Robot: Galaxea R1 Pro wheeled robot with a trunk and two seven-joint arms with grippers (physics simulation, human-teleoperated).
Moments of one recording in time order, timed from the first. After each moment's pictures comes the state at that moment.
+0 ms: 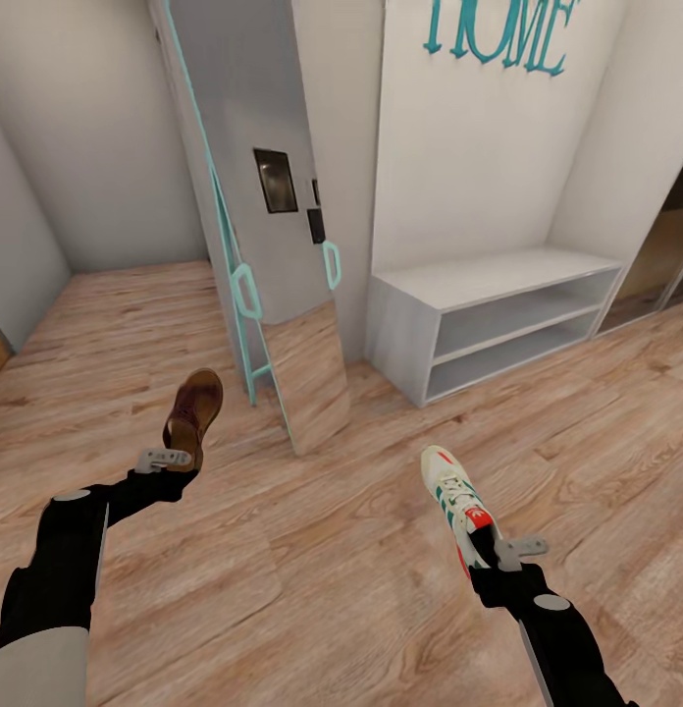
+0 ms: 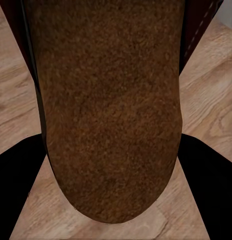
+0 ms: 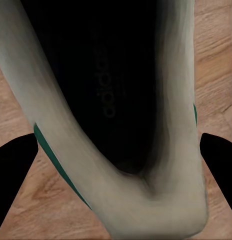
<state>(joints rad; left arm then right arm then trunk) -0.57 0.06 0.46 -1.27 -0.45 0.58 -0.74 -0.14 0.01 -0.08 -1.51 0.26 0.72 0.09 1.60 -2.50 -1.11</state>
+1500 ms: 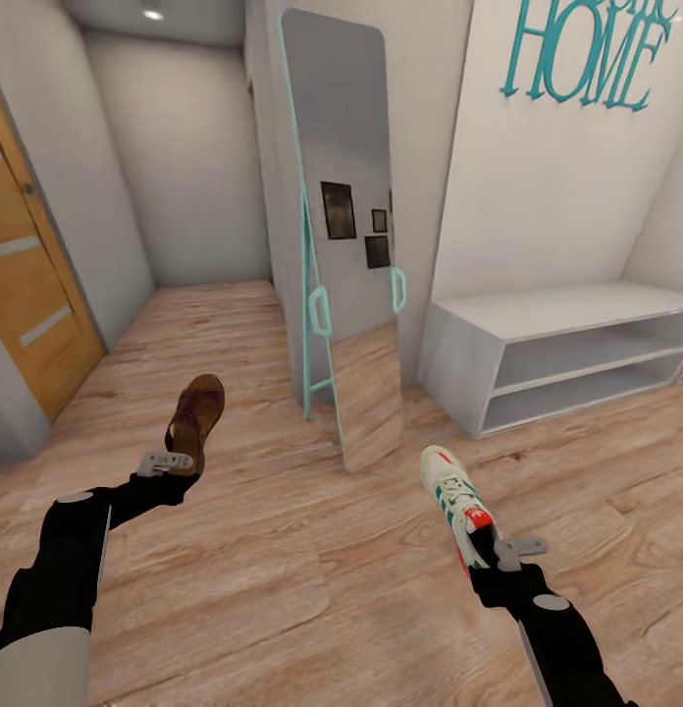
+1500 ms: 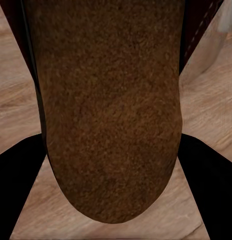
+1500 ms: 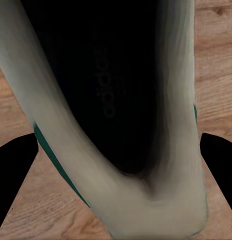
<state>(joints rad) -0.57 0.06 0.46 -1.25 -0.46 0.58 -0.74 -0.14 0.01 -0.08 -1.51 0.26 0.71 0.09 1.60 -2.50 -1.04</state>
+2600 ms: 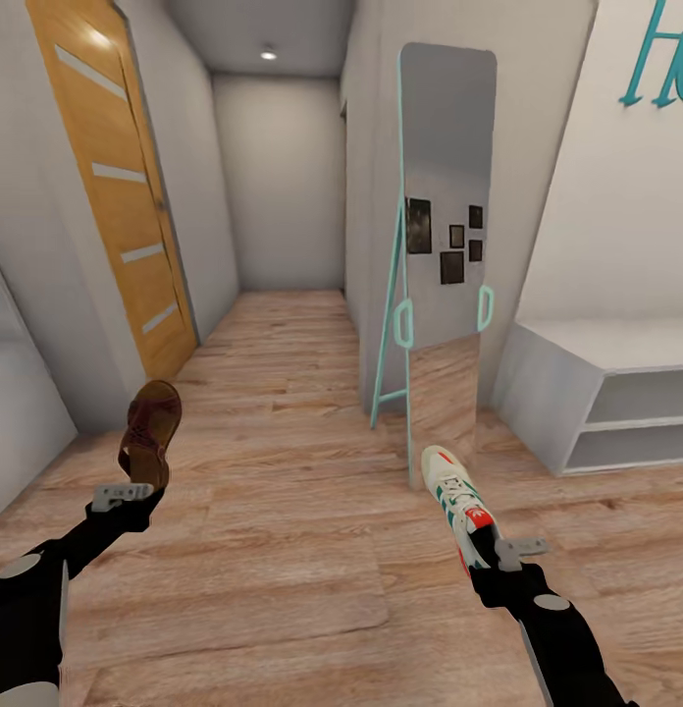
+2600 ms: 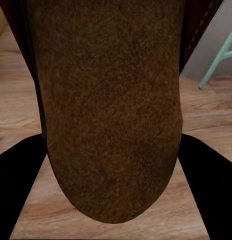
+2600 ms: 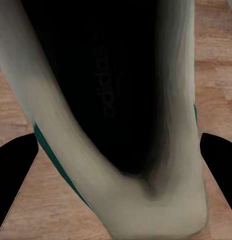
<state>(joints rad) -0.46 0.04 0.69 -1.23 -0.38 0.22 -0.75 -0.14 0.01 -0.08 -1.51 0.26 0.72 0.09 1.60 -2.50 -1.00</state>
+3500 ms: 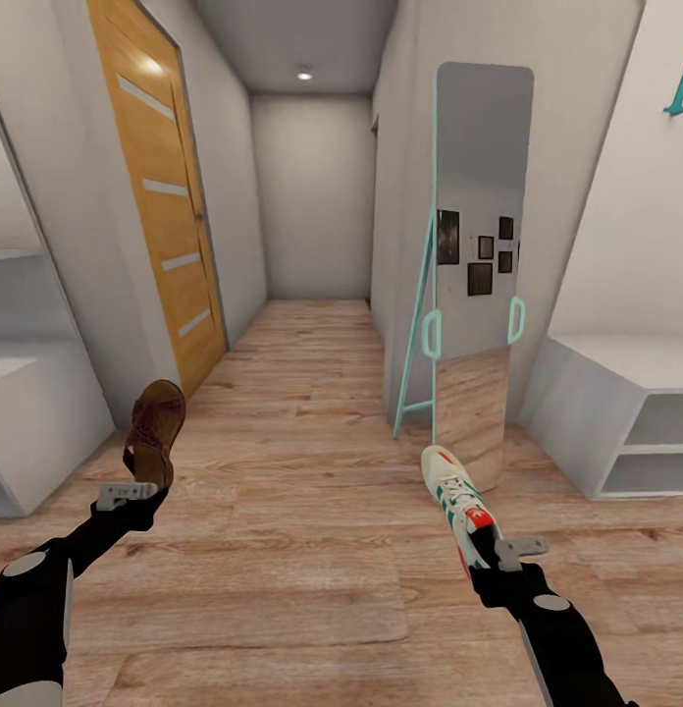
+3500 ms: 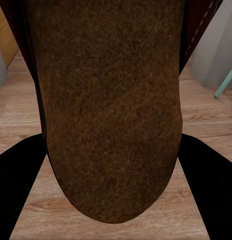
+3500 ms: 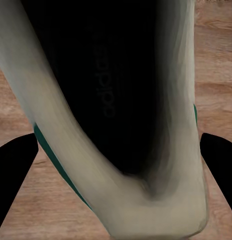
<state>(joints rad) -0.46 0.03 0.68 -1.23 -0.38 0.23 -0.75 -0.14 0.01 -0.08 -1.51 0.26 0.71 0.09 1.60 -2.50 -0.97</state>
